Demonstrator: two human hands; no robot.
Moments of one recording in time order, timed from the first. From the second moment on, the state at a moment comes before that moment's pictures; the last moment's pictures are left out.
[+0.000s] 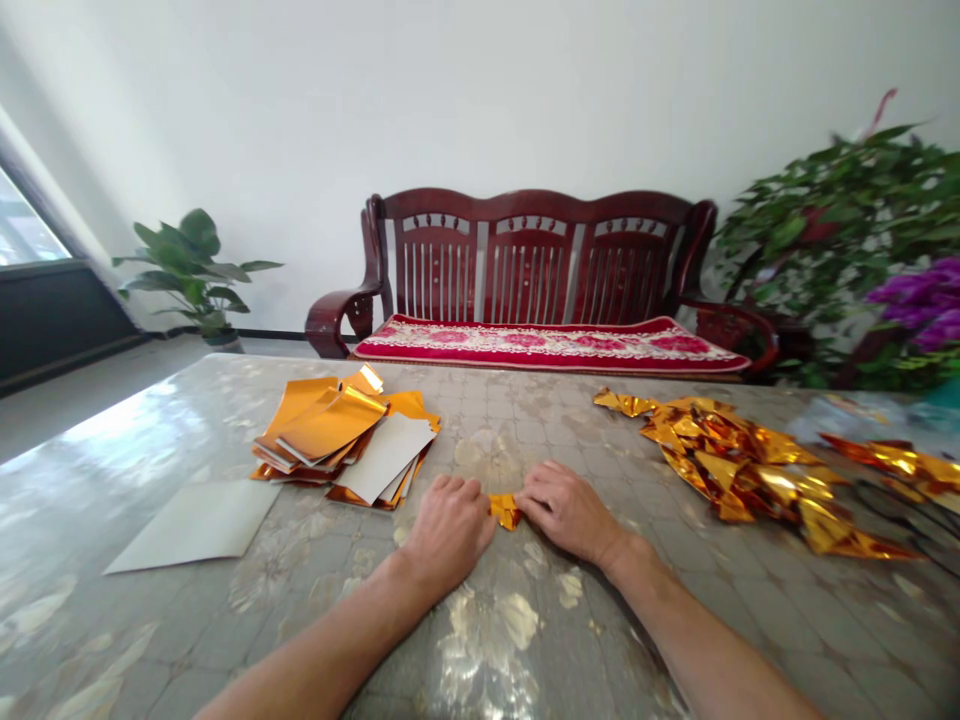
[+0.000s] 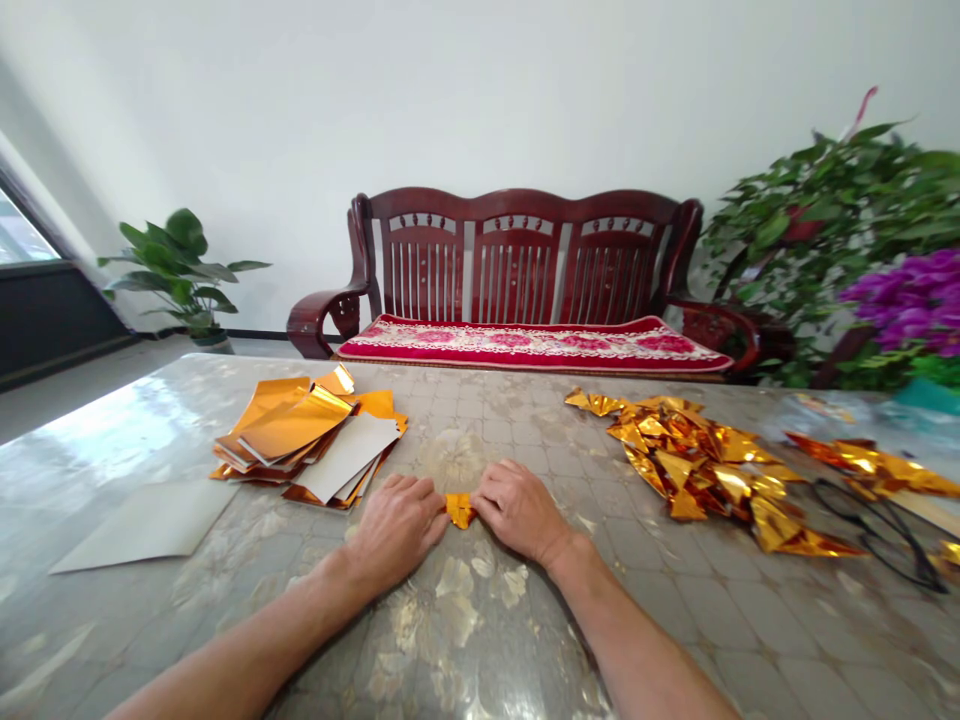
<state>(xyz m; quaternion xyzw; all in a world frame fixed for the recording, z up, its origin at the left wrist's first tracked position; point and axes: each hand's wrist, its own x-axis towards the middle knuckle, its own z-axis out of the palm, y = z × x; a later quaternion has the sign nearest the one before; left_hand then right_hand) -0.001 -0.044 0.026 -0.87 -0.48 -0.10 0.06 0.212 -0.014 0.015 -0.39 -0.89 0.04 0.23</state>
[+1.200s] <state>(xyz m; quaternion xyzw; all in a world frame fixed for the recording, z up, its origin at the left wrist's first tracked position) 0.006 -0.026 0.017 -0.78 -0.50 -0.29 -0.26 0.203 -0.009 0.020 -0.44 -0.77 0.25 0.40</state>
